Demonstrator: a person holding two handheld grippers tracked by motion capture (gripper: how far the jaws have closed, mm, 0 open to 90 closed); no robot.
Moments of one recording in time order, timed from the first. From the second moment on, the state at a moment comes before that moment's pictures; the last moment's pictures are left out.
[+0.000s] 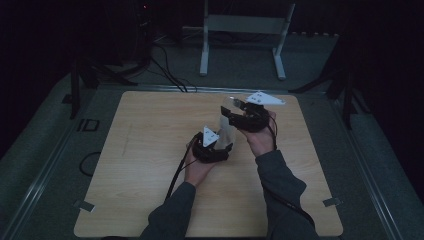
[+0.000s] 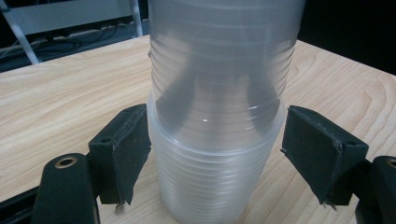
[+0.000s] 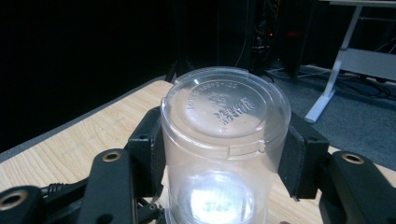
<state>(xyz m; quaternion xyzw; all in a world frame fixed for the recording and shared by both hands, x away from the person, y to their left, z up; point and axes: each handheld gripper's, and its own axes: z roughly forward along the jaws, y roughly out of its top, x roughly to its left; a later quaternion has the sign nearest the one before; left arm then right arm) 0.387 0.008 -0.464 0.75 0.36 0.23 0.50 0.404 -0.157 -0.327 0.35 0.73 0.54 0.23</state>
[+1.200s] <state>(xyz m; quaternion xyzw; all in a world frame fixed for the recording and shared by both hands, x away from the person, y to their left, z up) 0.375 0.023 -0.453 0.74 0.36 0.23 0.52 0.385 -0.193 -0.300 0.34 0.72 0.55 0.26</state>
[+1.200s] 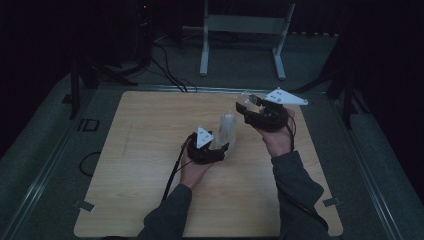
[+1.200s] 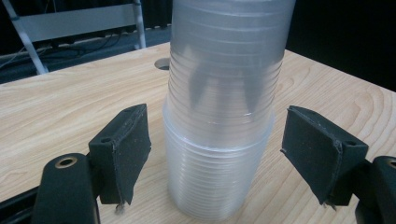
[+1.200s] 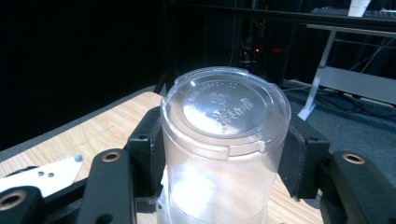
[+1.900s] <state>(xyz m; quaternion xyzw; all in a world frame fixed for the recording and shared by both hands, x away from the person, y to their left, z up) 0.369 0.031 -0.457 0.74 0.36 0.23 0.52 0.380 -0.225 -0.317 0.37 0.71 0.54 0.27</state>
